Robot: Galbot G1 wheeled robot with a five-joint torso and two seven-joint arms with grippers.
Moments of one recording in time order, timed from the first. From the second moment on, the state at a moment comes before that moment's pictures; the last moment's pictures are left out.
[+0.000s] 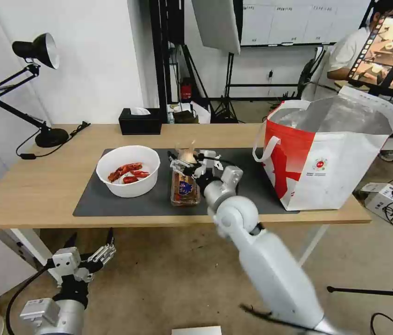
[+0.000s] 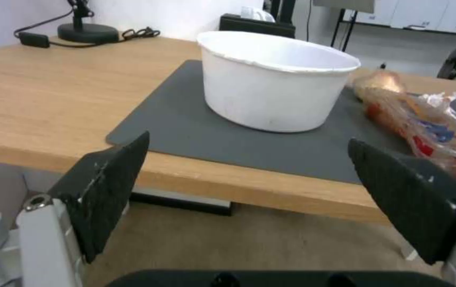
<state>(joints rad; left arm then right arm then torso) 1.83 -1.57 -0.74 -2.33 -0.25 0.10 0.05 -0.63 1.31 -0.08 1.67 0.62 -0.31 0.07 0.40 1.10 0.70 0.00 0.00</state>
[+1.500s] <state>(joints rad) 1.59 -1.30 -0.66 -2.24 -0.85 0.21 0.06 -0.42 1.28 -0.23 1.30 0.60 -0.36 -0.14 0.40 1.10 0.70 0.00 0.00</state>
